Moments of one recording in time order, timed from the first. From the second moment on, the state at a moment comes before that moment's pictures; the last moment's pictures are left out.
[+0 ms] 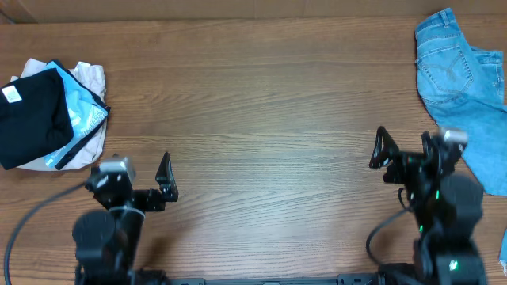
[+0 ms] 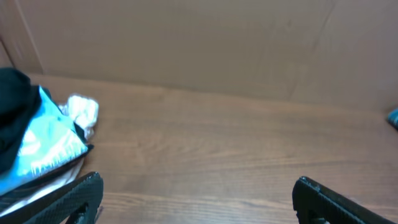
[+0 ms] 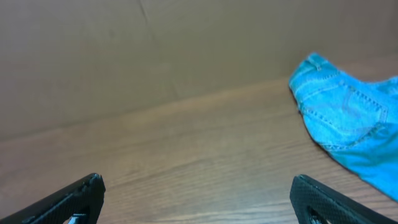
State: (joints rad) left arm 0.02 0.38 0.55 -0.42 0.07 -0.15; right arm 0.01 0.59 0.63 -0.34 -0.02 0.24
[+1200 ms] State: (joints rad) left arm 0.02 0.88 0.94 -0.77 0.14 -0.15; right arm -0.45 1.77 1.11 -0.06 0.11 0.37
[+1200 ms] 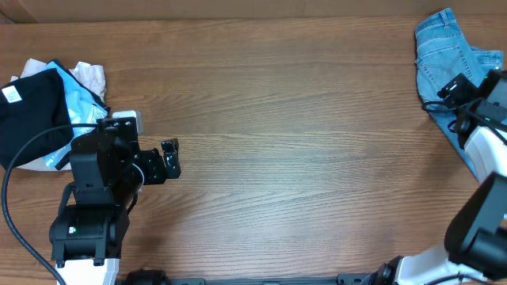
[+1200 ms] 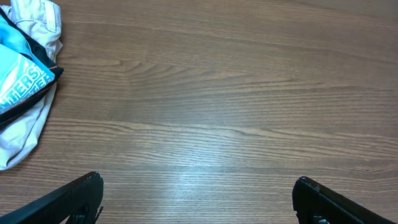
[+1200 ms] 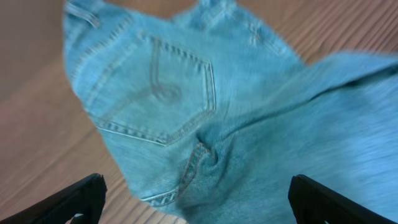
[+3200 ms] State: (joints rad) left arm 0.02 0.88 0.94 -0.69 0.13 -0.15; right arm 0.15 1.66 1.25 -0.99 -0.21 0.20
